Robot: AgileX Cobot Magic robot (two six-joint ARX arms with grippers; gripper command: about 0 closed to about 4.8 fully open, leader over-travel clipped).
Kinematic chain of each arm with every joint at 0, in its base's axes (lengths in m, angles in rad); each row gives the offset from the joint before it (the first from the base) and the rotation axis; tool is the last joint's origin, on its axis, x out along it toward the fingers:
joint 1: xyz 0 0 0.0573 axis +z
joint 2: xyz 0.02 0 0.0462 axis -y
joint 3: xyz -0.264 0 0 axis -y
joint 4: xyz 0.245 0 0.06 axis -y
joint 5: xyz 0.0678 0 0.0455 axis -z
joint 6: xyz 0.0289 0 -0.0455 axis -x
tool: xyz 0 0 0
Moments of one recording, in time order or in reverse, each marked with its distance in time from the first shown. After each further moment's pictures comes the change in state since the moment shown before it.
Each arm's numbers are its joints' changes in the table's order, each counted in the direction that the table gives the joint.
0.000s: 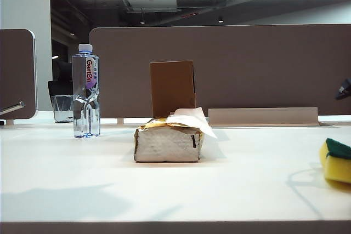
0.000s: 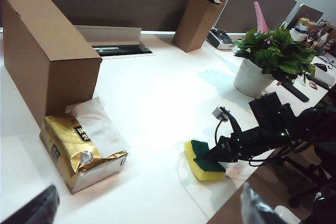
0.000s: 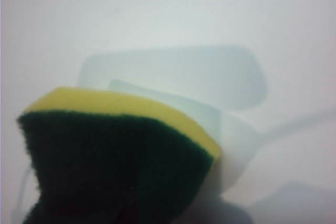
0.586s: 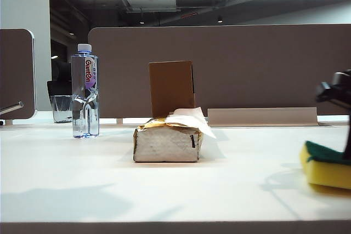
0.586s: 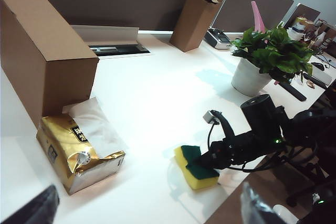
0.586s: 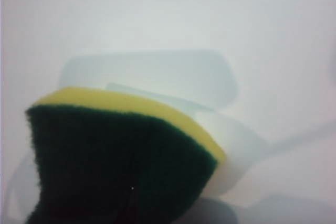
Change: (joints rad) left arm 0.000 0.000 0.000 0.000 0.008 0.000; right arm 0.206 -0.002 -0.001 0.049 0.119 -0.090
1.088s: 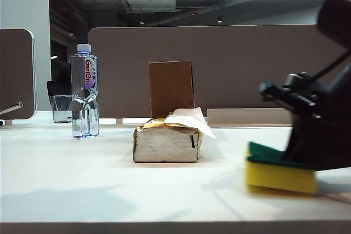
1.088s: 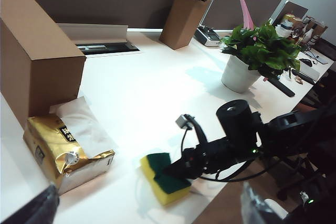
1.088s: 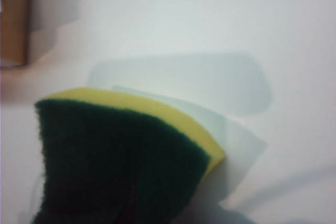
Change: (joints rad) left arm 0.000 0.001 0.000 0.000 0.038 0.000; right arm 0.243 -0.139 0.008 0.239 0.040 -0.211
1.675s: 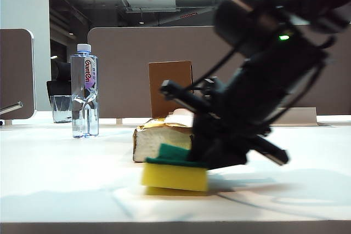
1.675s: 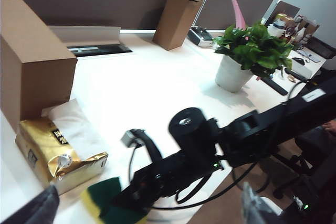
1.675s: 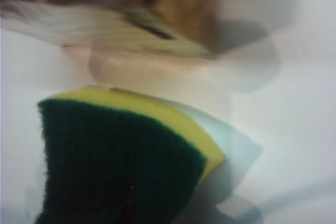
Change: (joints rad) left arm 0.000 0.015 0.000 0.000 0.024 0.000; right arm 0.281 -0.309 0.288 0.030 0.049 -0.131
